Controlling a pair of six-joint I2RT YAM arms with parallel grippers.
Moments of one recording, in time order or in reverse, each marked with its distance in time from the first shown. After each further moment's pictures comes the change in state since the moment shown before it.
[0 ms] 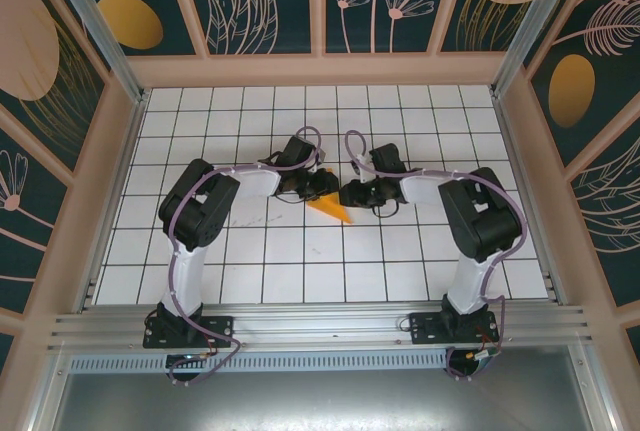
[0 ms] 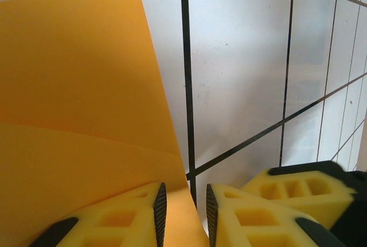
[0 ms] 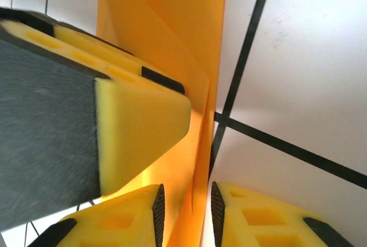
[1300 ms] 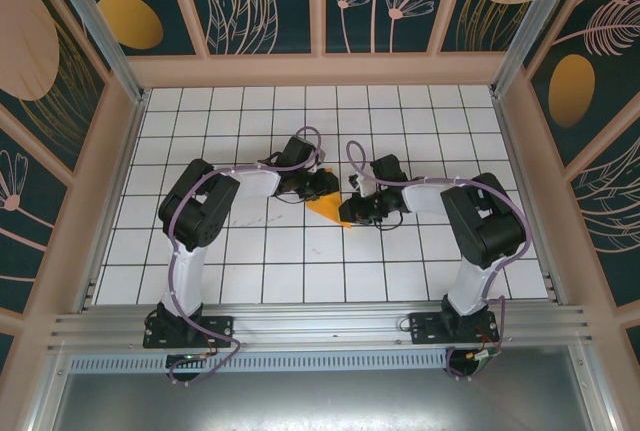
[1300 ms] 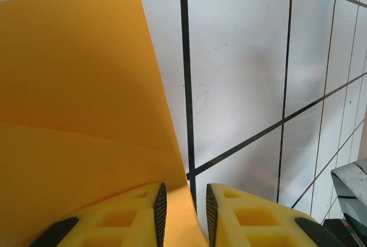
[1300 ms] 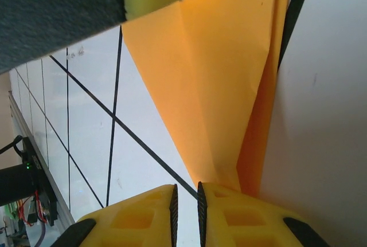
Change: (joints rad) left arm 0.000 -0.002 -0.004 0.006 0.000 0.000; right arm 0.029 -0.025 -0.085 -0.045 -0.169 0.022
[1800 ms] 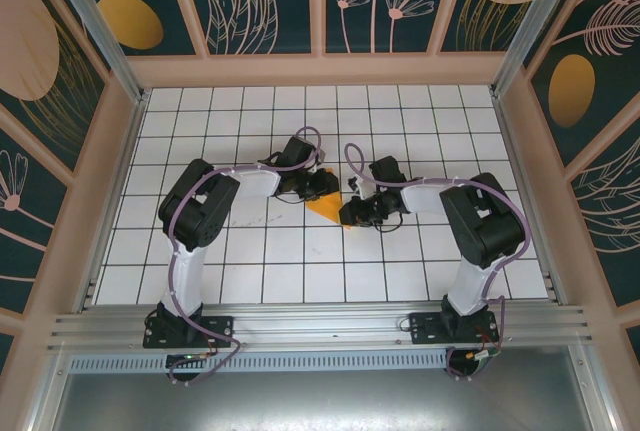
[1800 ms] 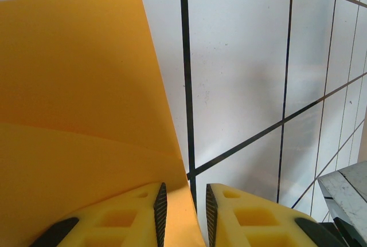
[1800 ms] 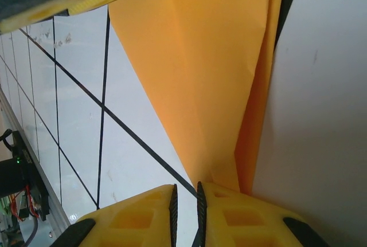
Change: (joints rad) left arm 0.000 0.000 0.000 0.000 -0.001 0.000; right arm 0.008 0.004 -0.001 -0.034 0.016 -0.024
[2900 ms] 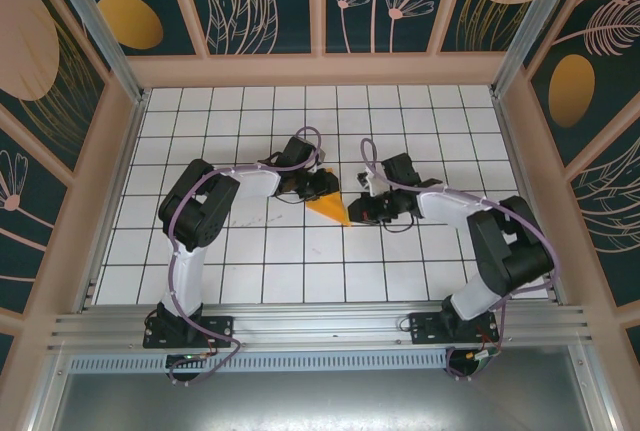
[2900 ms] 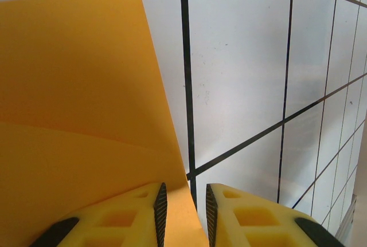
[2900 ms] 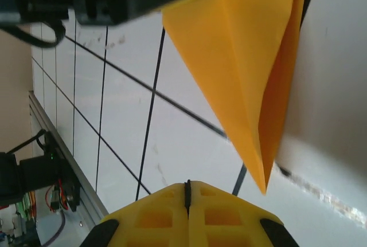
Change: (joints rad) left arm 0.000 0.000 0.000 0.000 -0.003 0.000; right arm -0.029 -0.187 -0.042 -0.056 -0.016 0.053
